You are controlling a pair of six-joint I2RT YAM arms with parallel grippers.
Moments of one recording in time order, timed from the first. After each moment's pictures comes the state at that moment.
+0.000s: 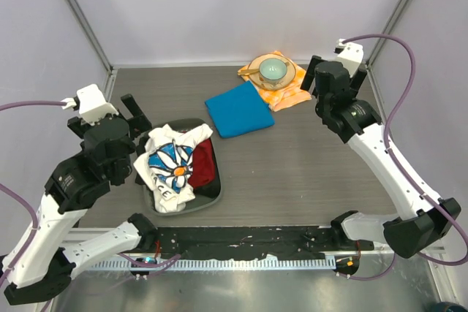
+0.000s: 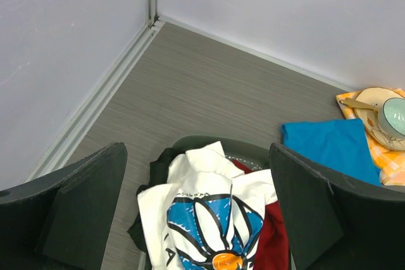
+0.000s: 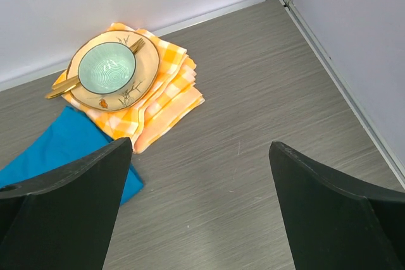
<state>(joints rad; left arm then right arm) -0.76 0.82 1.37 -0.88 -1.07 -0.47 0.45 1.24 1.37 -0.51 0.76 0.36</state>
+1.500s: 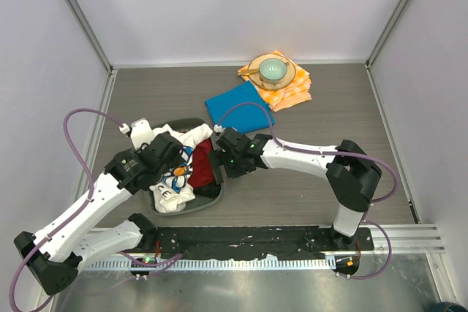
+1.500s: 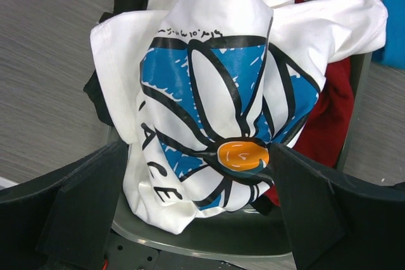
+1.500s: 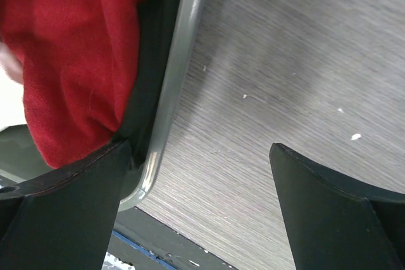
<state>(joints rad) -0.71 0.91 0.97 -1.12 -0.68 -1.03 0.98 1.75 1.22 -0.51 -0.01 0.56</state>
